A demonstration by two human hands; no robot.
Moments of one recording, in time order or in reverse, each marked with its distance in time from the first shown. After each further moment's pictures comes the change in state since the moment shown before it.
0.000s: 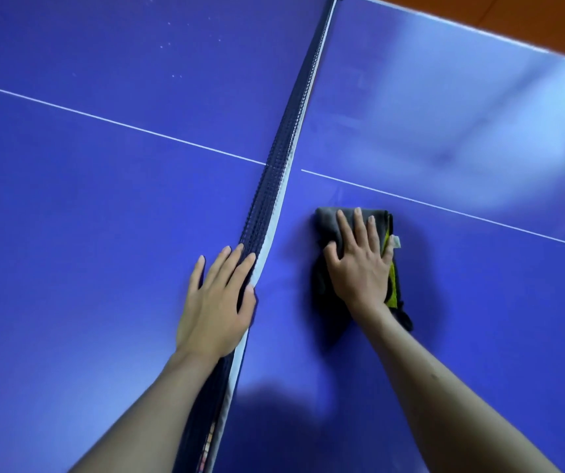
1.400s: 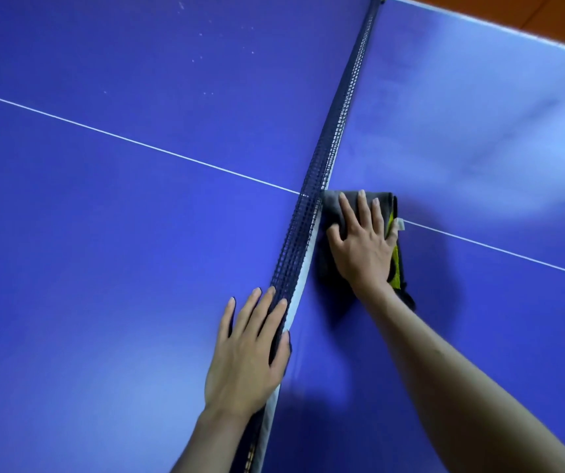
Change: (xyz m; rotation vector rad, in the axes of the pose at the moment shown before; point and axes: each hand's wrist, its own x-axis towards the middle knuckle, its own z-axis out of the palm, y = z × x) left_hand 0.003 0.000 -0.001 0.004 -0.015 -0.006; right_hand 0.098 -0.073 0.016 0.055 -0.068 -0.015
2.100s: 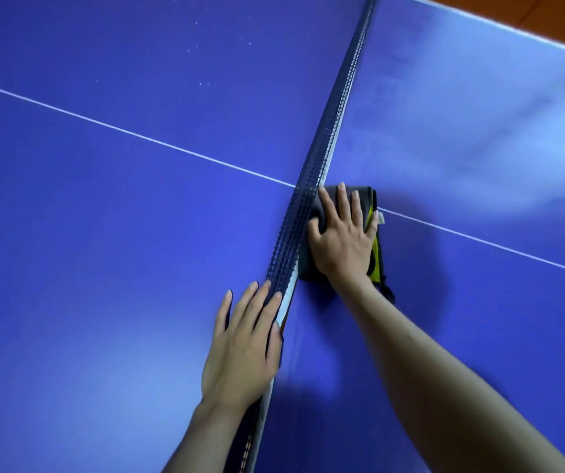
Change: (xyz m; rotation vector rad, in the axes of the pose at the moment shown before) left_hand 0.001 -0.002 0.002 -0.039 0.079 0.032; right_hand -0.005 -0.027 0.010 -0.025 0.021 -0.040
